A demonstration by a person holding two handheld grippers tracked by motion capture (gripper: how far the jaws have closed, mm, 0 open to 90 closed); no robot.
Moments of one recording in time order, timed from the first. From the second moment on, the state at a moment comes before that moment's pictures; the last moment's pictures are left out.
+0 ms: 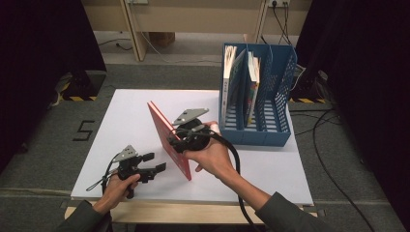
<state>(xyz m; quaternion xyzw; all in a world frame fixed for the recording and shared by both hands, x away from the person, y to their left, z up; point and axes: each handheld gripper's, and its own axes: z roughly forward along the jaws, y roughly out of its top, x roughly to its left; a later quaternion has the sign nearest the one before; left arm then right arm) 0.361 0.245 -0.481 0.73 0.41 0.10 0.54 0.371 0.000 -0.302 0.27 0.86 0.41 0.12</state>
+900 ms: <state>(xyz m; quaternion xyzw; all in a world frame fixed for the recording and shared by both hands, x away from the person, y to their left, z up) 0.362 0.246 -0.483 0.73 0.42 0.10 0.54 0.390 -0.047 -0.358 0.34 0.75 0.56 0.08</state>
